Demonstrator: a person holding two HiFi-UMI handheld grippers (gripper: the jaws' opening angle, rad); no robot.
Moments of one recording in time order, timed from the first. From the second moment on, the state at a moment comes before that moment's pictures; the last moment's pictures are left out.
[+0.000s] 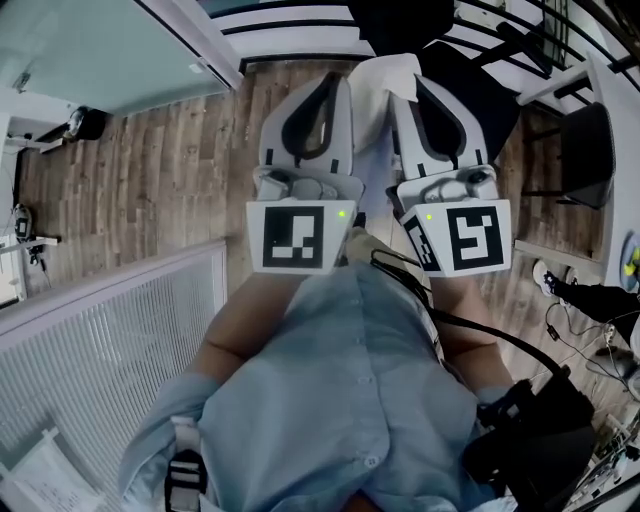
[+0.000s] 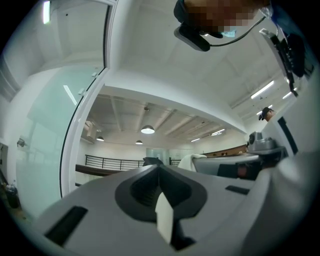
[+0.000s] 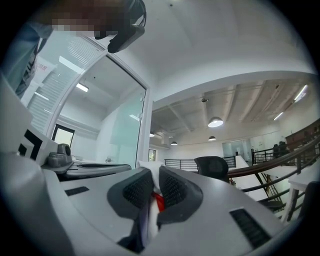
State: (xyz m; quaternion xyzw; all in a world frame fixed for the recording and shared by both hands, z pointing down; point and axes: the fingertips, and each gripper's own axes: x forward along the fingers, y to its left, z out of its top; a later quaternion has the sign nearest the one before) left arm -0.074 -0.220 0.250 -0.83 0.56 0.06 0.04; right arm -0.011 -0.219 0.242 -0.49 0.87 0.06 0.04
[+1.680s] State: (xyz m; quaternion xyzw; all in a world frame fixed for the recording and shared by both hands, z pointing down) left arm -0.165 -0.483 0.220 -0.82 0.56 0.08 0.06; right arm -0.123 -0.476 0.204 -0.46 0.88 0.09 0.06
